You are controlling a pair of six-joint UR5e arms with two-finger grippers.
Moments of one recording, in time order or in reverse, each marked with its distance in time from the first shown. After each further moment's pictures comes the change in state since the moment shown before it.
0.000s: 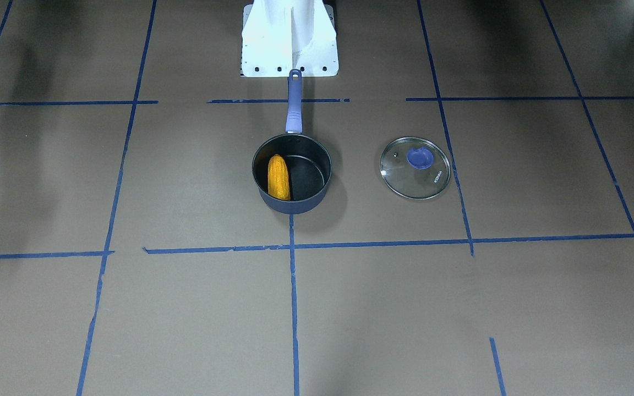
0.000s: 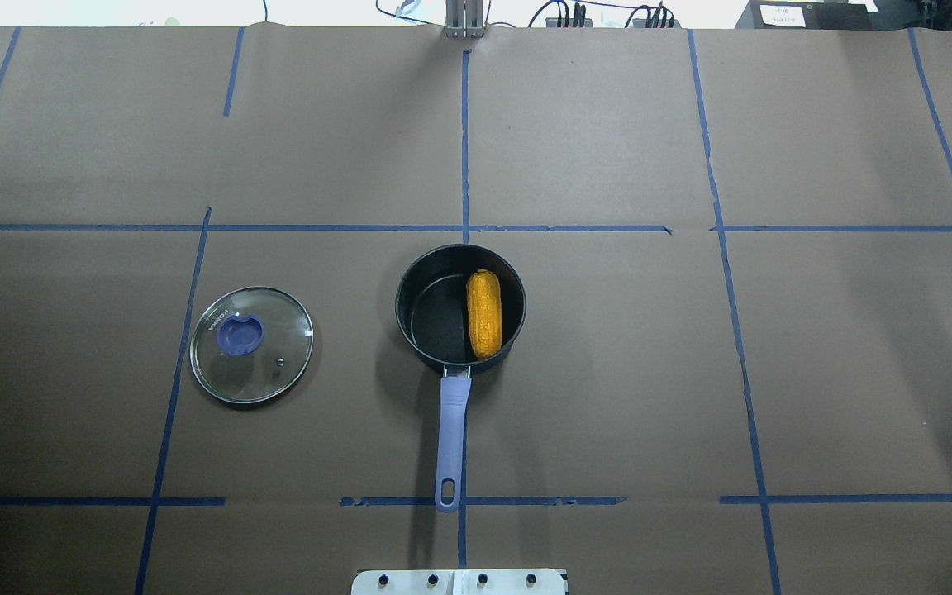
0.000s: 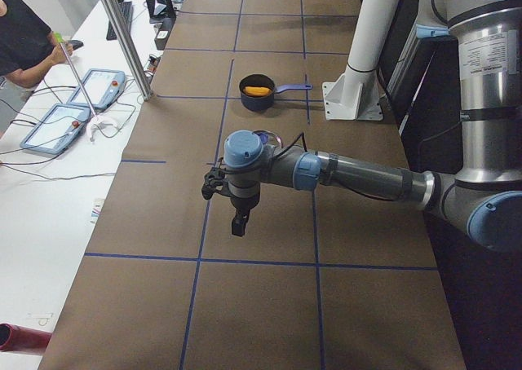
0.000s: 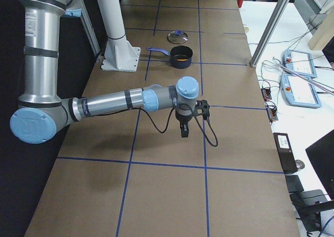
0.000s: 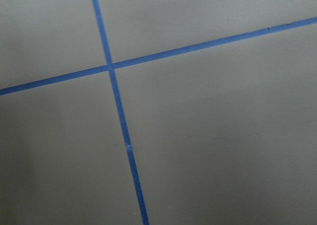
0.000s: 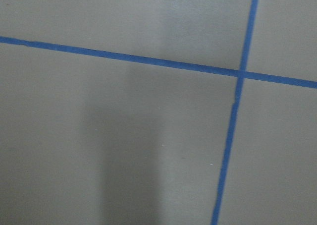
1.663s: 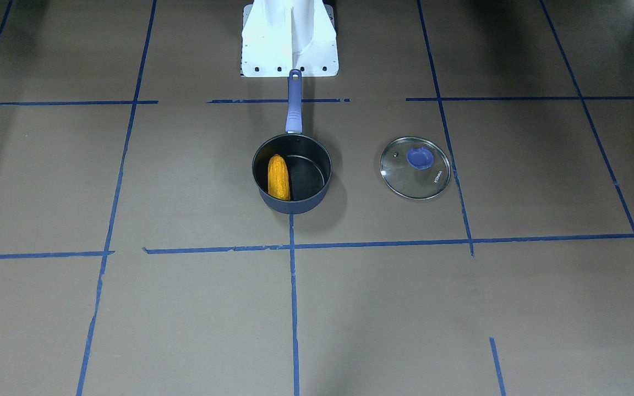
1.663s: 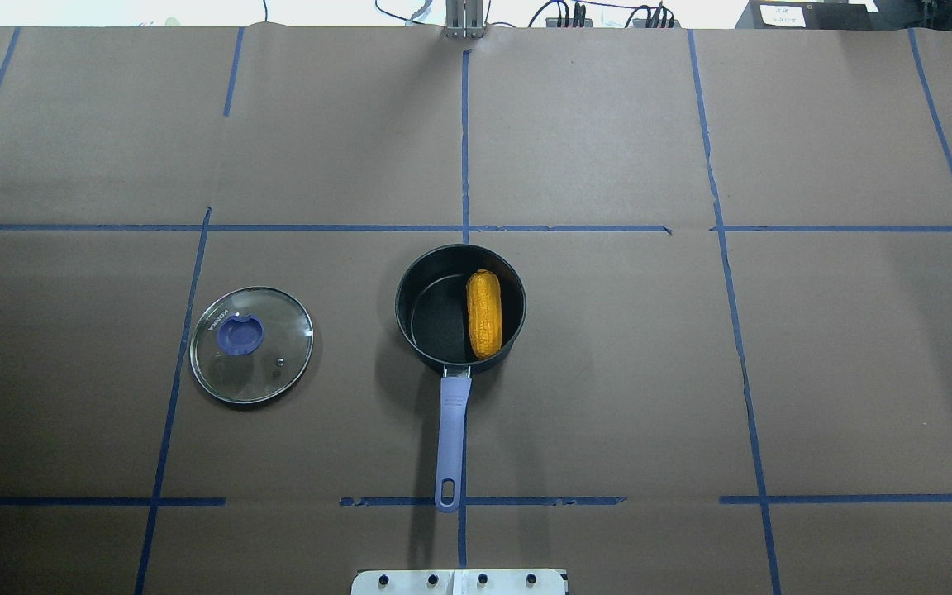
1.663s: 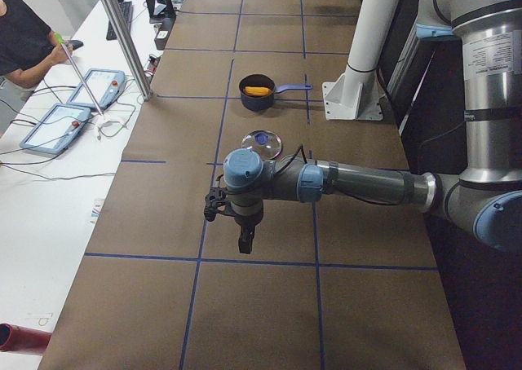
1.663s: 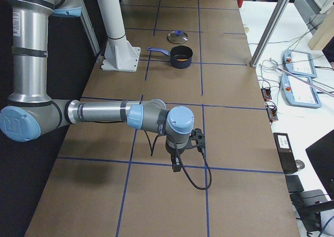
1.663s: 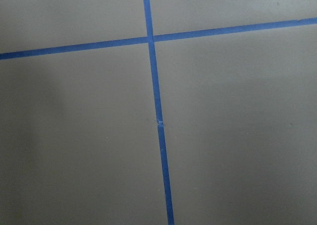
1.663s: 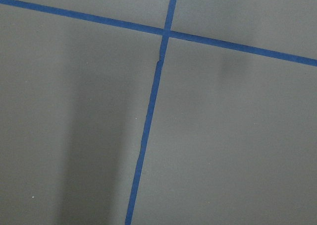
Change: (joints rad) left arm -0.025 0.002 0.049 0.037 -0.003 -0.041; right arm 0.129 0.008 -0.035 -0.176 -0.053 -0.258
